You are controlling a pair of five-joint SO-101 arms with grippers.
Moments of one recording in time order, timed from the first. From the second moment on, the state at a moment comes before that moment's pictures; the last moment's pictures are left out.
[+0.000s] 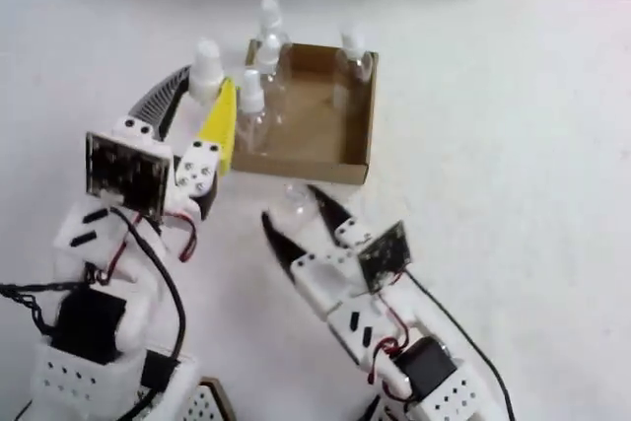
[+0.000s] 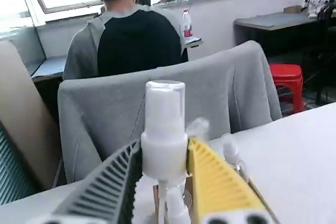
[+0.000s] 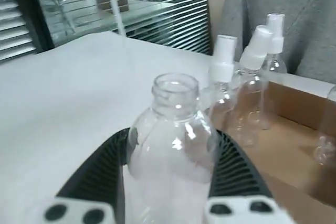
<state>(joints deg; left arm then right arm) 11.2 -68.7 45.7 34.2 -6.4 -43.3 -102.4 96.5 21.6 -2.0</state>
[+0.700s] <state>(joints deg) 12.4 -69.6 36.1 34.6 5.6 -49.1 -102.4 96.5 25.4 -2.0</state>
